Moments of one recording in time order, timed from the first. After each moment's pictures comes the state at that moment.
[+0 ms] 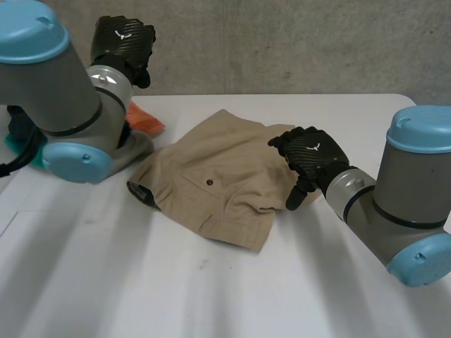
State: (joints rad) left arm 4.24 -2.14 -0.89 3.19 -1.69 3.56; right arm 2.05 -1.16 1.46 -0.04 1.43 2.86; left_hand 1.18 1.20 1.19 1.20 1.00; right_hand 0.23 0.22 0.21 0.21 0.04
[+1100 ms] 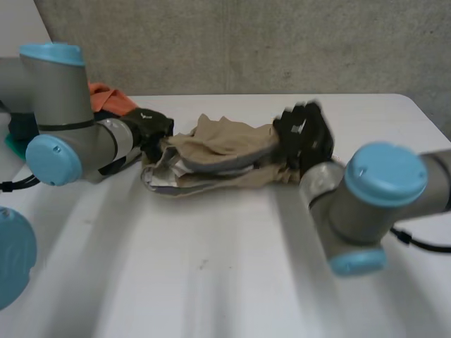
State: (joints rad) left arm 4.35 -2.45 -0.57 2.59 -1.38 3.52; right arm 2.13 -1.03 1.44 -0.52 1.65 2.51; left_hand 1.15 1.19 1.16 1.19 0.99; right_hand 1.10 1.17 1.18 1.19 0.97
